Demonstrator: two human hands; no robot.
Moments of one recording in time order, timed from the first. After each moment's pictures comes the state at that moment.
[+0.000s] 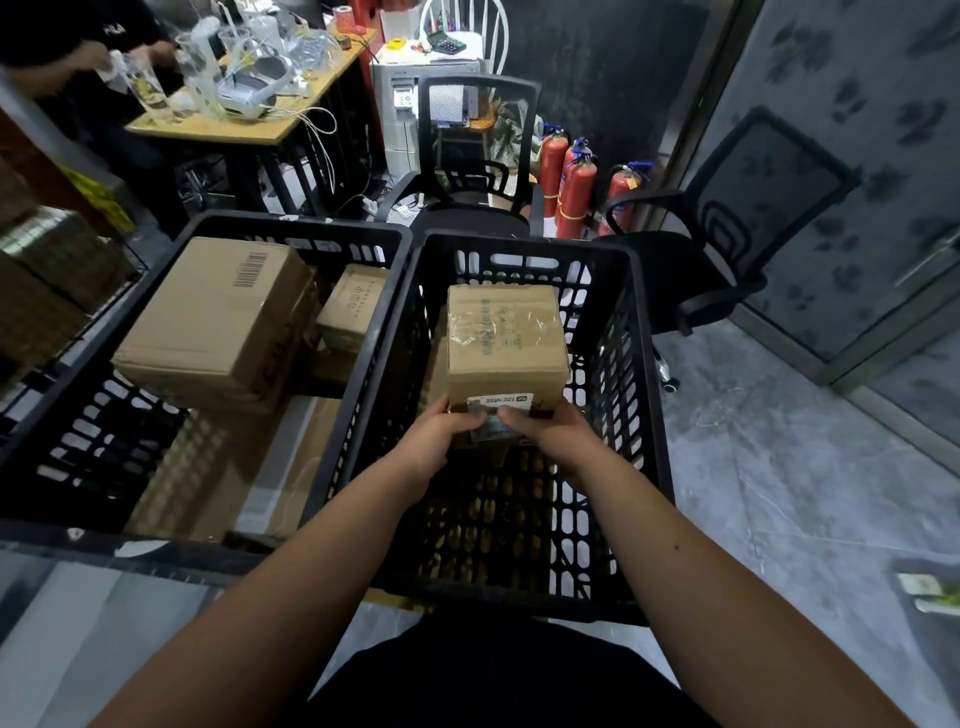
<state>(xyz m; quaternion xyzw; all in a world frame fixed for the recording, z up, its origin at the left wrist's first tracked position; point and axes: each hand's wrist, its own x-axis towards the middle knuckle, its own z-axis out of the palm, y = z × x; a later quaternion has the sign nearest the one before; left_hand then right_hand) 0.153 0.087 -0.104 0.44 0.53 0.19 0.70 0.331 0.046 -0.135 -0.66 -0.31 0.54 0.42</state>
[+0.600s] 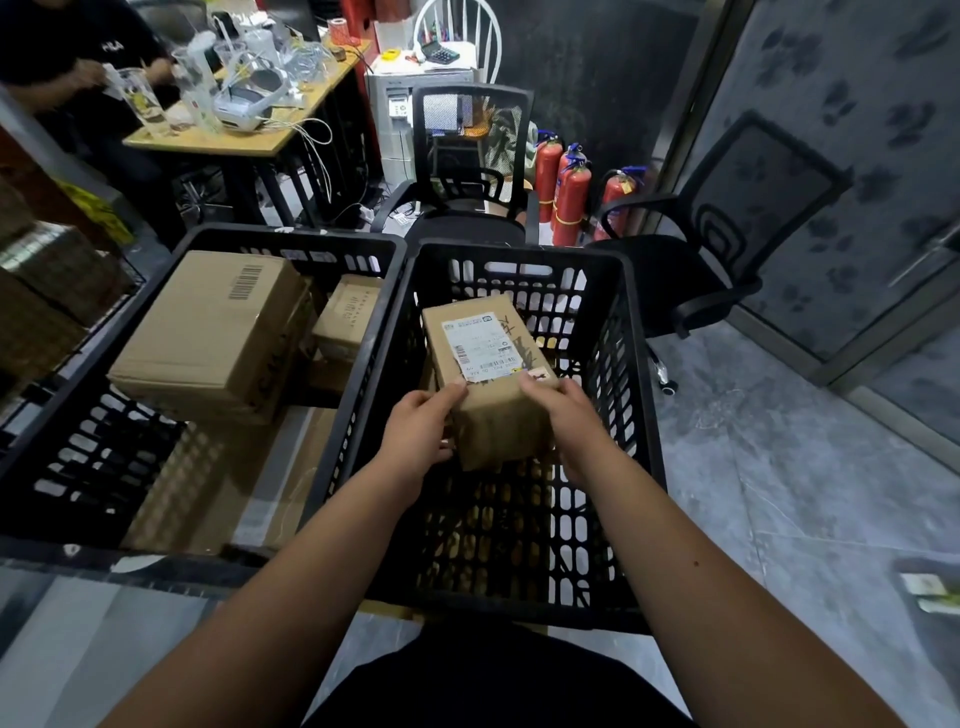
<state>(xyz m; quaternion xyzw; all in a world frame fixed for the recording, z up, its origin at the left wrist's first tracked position) 0.153 0.098 -0.098 0.40 0.59 0.29 0.64 0.336 0.051 -0.110 -0.63 -0.20 0.56 0.49</state>
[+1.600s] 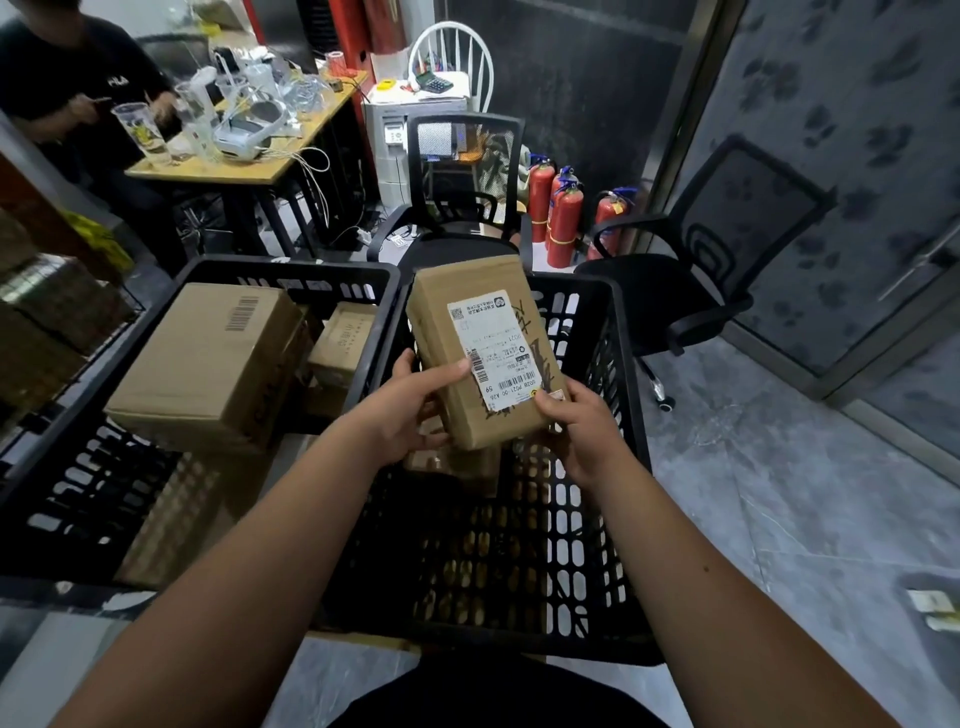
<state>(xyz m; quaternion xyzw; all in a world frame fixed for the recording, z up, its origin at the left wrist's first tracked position) 0.155 0.157 -0.065 0.41 0.51 0.21 0.73 0.362 0.056 -0.099 -0.55 -0.21 0.57 0.57</state>
